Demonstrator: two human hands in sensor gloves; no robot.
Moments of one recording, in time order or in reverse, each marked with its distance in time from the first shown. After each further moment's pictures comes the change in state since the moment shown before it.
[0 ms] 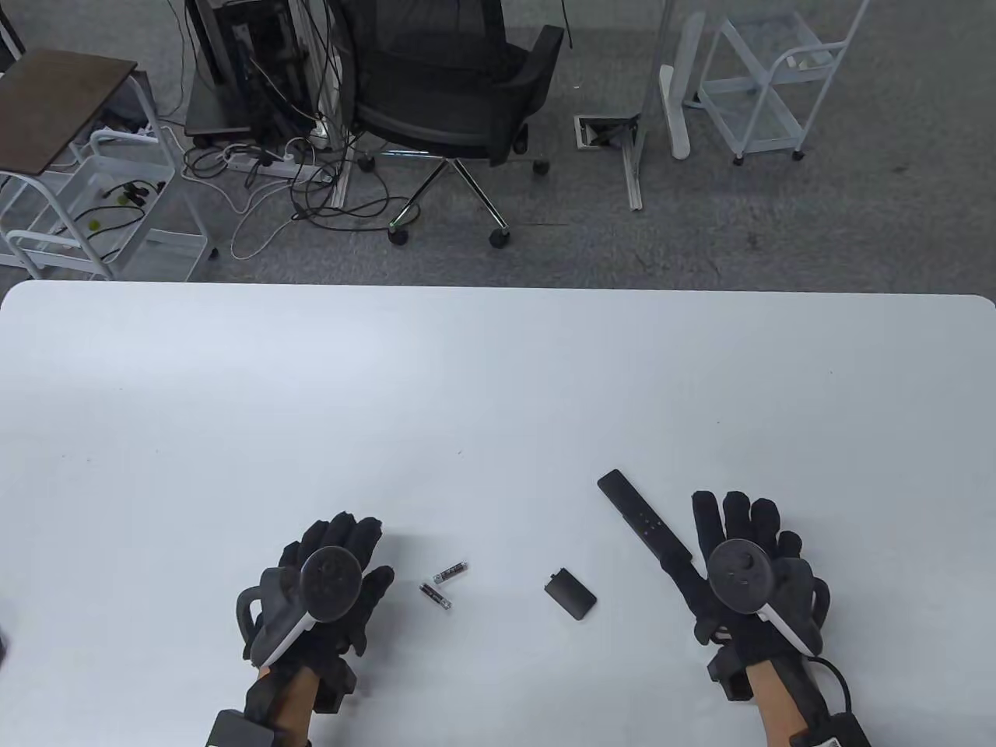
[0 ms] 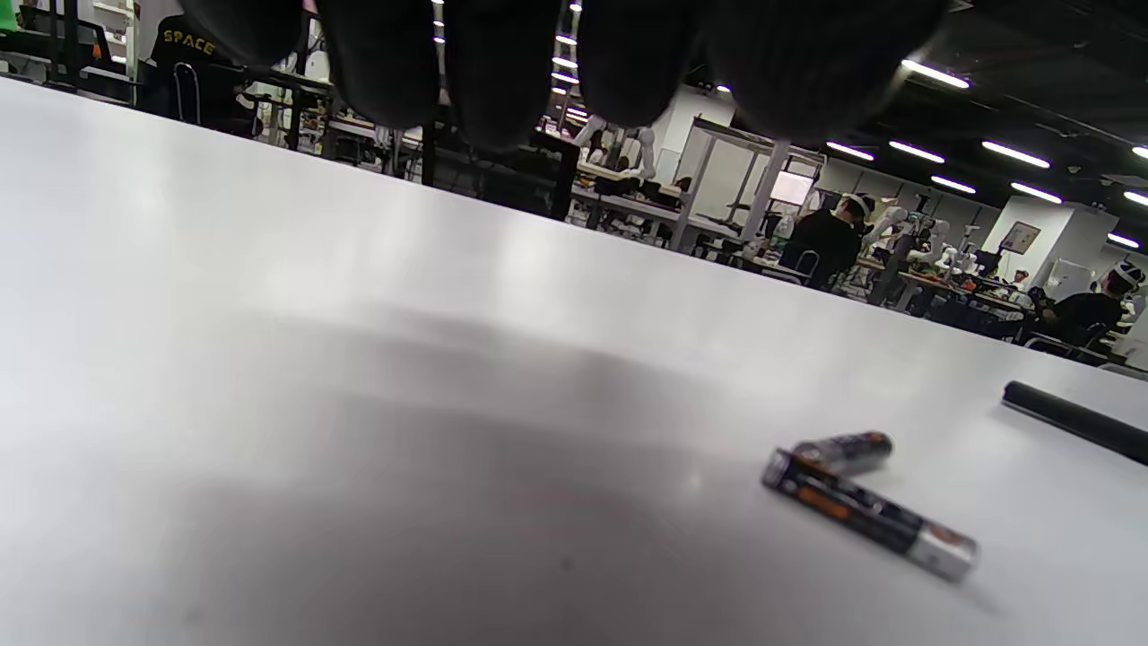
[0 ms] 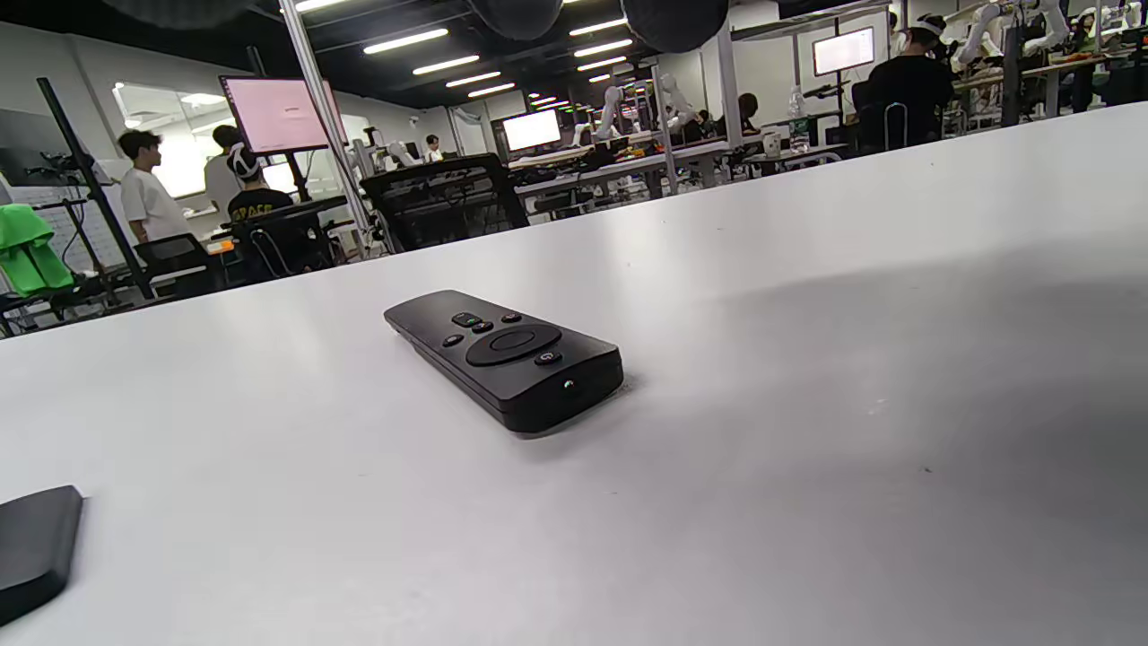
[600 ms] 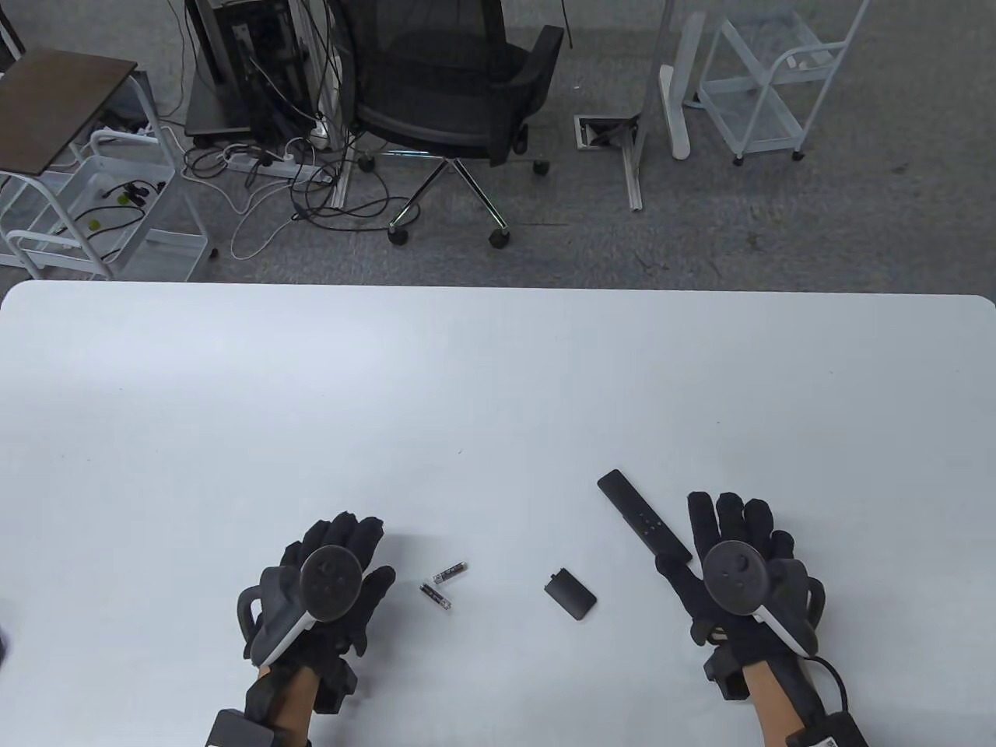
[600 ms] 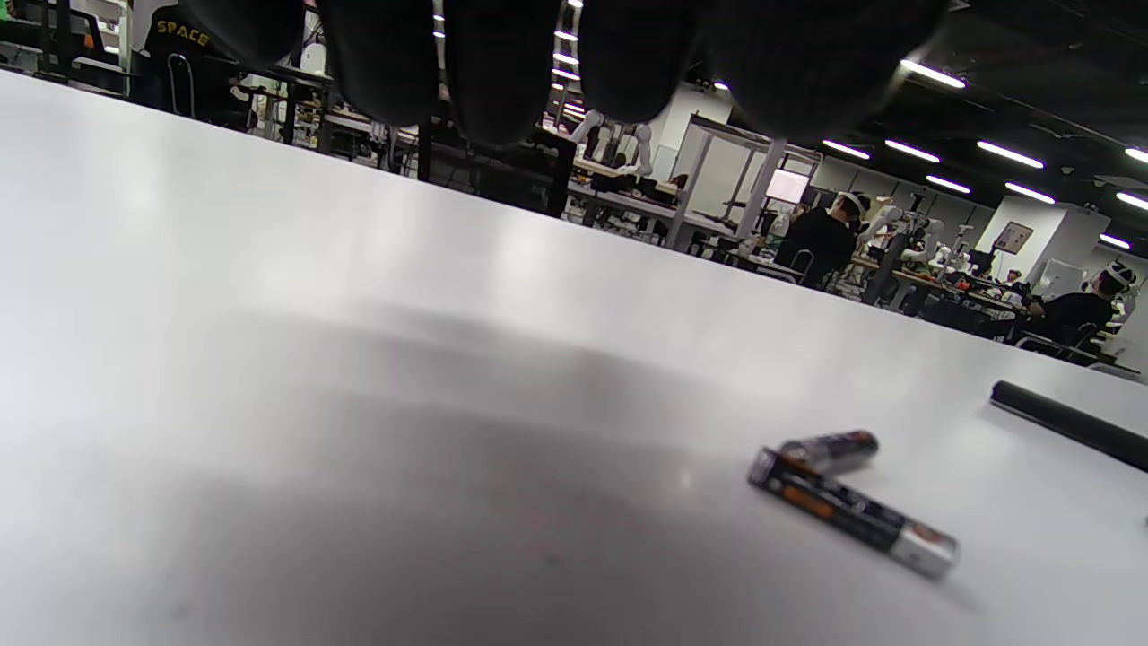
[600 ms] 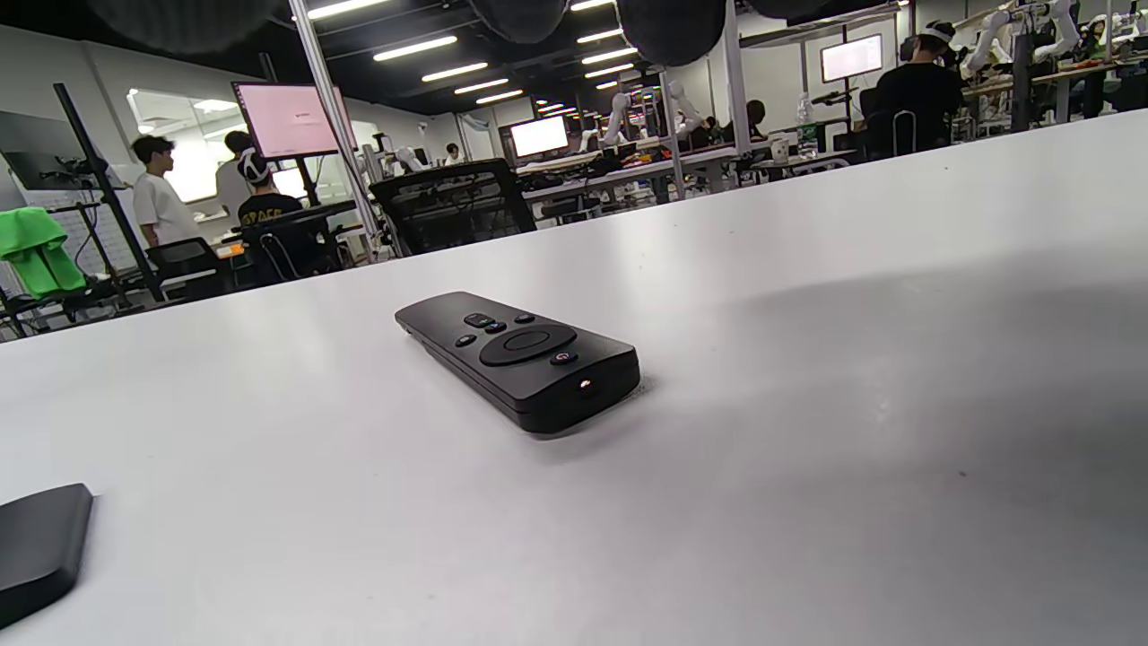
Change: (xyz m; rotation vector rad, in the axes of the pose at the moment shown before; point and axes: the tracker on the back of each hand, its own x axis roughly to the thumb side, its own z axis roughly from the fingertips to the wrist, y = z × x) left_hand 0.001 0.000 0.000 -0.008 -0.008 0.007; right_hand 0.003 0.002 0.000 -0.012 -0.013 0.000
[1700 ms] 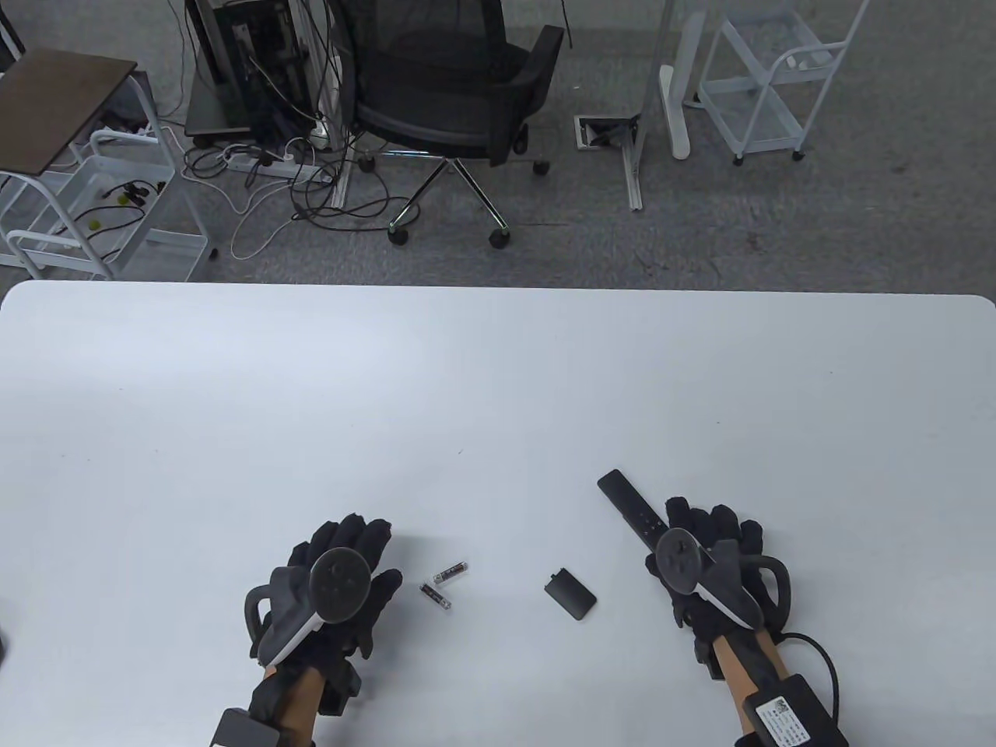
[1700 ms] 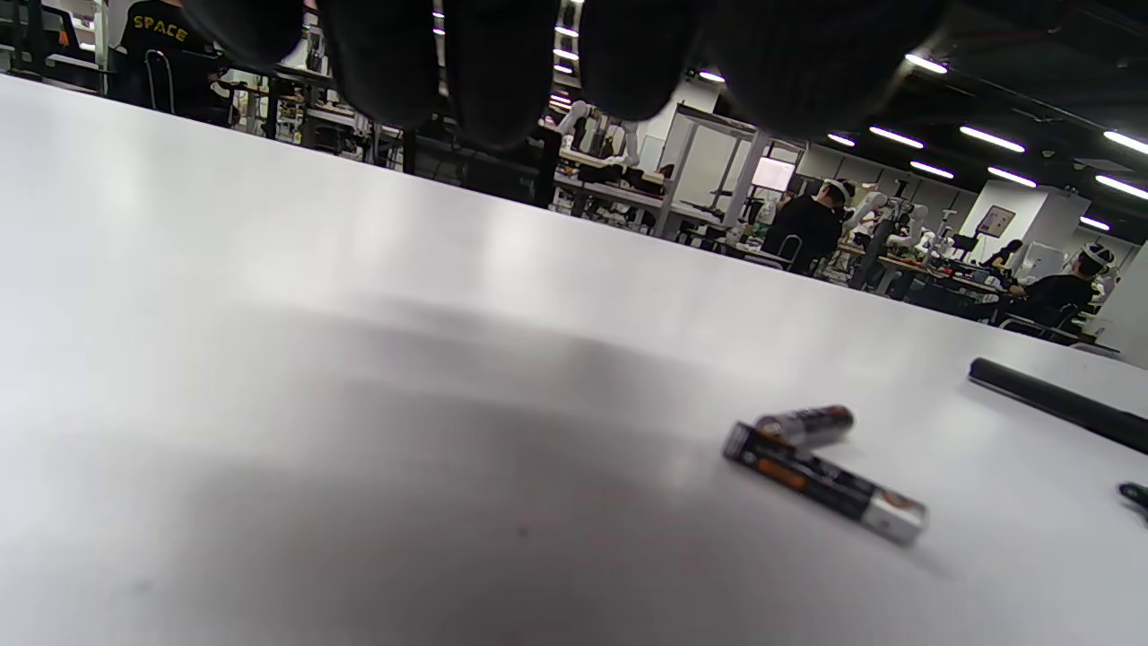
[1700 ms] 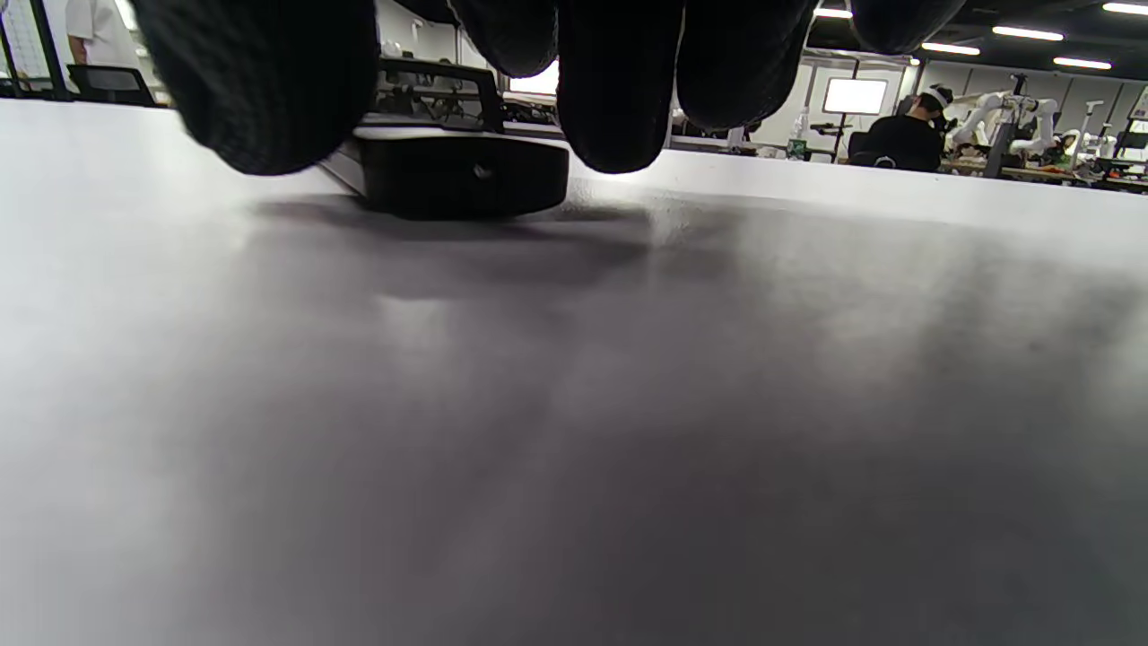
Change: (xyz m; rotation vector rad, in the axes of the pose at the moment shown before) left_hand 0.007 -0.005 -0.001 -0.014 -0.024 -0.017; right_hand 0.011 0.047 -0.033 0.067 0.032 0.297
